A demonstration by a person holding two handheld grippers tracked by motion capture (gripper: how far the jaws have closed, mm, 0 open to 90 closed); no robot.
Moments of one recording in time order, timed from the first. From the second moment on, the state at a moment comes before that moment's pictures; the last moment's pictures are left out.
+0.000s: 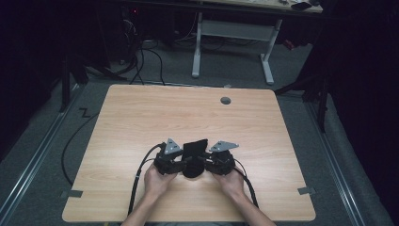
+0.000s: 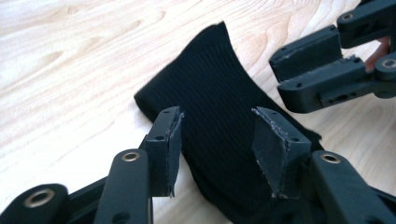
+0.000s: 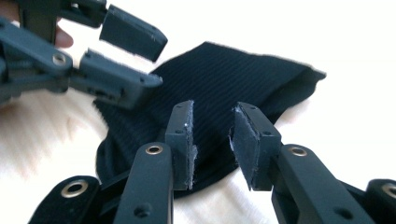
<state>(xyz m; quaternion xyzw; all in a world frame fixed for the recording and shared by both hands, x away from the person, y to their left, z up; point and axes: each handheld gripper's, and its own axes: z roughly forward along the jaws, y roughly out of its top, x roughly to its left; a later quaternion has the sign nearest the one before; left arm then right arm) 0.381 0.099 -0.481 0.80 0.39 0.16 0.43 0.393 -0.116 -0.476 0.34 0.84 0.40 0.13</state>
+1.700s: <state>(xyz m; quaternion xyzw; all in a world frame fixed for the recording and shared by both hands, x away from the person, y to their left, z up) 0.455 0.108 -0.489 0.77 0.48 0.13 0.39 0.396 -0.100 -0.494 0.30 0.86 0.39 0.12</state>
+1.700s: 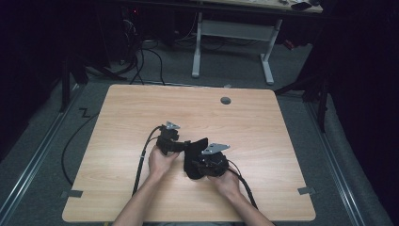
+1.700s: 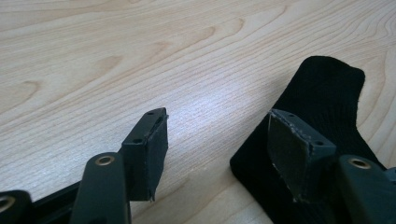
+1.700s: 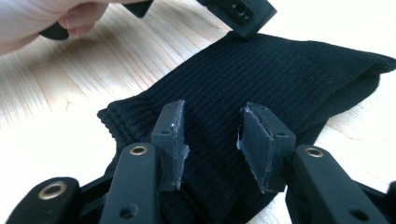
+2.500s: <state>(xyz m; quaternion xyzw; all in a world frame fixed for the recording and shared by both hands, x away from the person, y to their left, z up) 0.468 0.084 -0.491 0.81 0.45 0.09 0.37 0.397 -0.107 -0.496 0.29 0.86 0.39 0.11</state>
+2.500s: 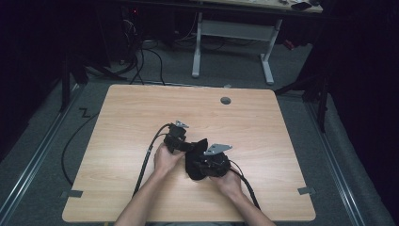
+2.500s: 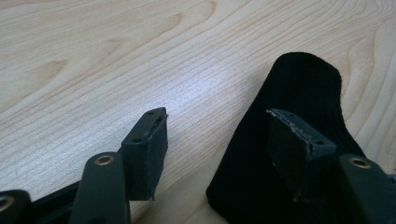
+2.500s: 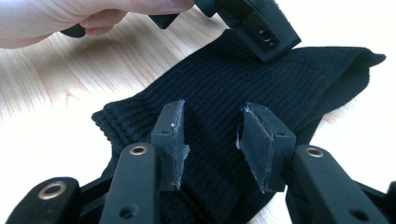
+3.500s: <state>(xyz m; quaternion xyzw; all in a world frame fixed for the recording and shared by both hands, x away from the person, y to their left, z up) 0.464 0.079 -0.492 0.83 0.41 0.06 0.37 0.396 -0.109 -0.495 0.30 0.87 0.38 0.13</state>
